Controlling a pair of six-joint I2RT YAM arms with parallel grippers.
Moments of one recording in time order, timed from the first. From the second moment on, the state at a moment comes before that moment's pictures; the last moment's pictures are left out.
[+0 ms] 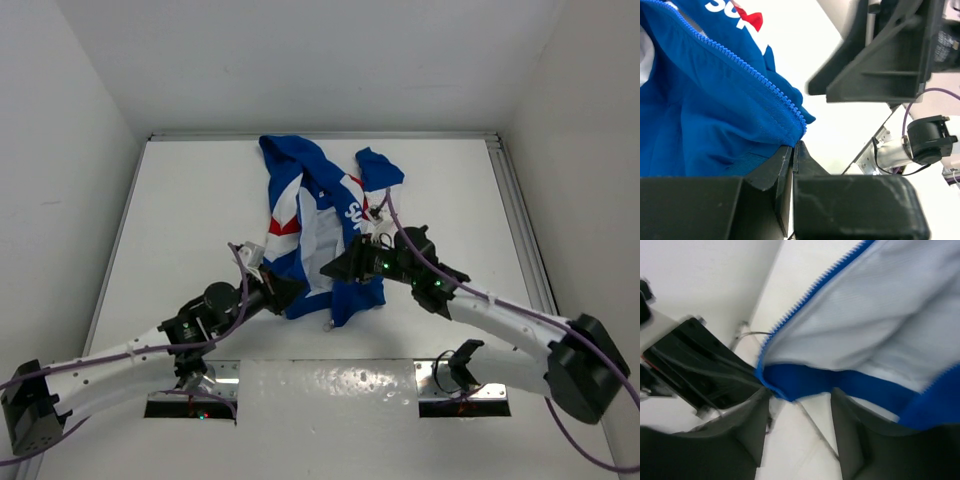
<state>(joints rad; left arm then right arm) -0.96 0.63 0.26 0.23 -0.15 -0.62 0.72 1.14 0.52 0.32 -0.38 0.78</state>
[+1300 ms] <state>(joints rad) -0.81 0.75 0.24 0.27 0.08 -0.68 0.97 1.39 0.50 0.01 0.08 0.72</state>
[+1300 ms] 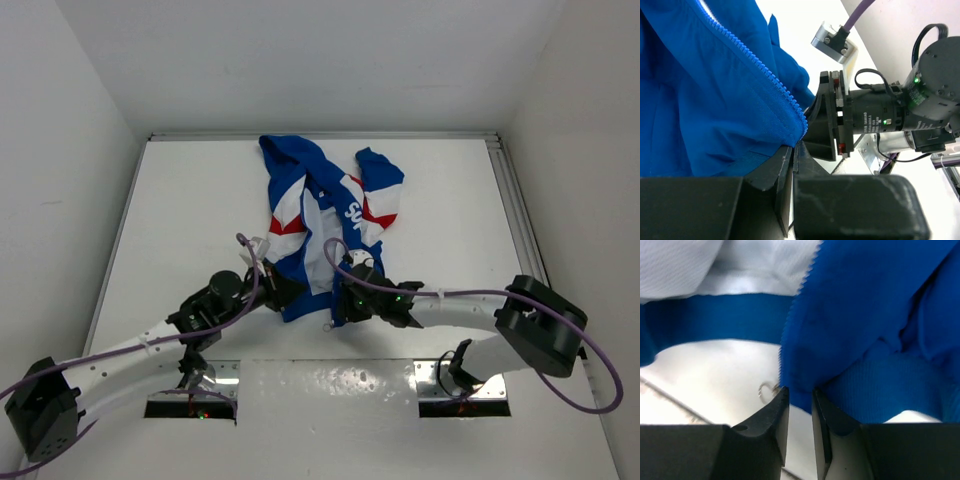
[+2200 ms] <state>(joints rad) -0.80 0.71 0.24 0.26 0.08 -0.67 1.10 1.48 0.61 -0.23 0.35 0.65</state>
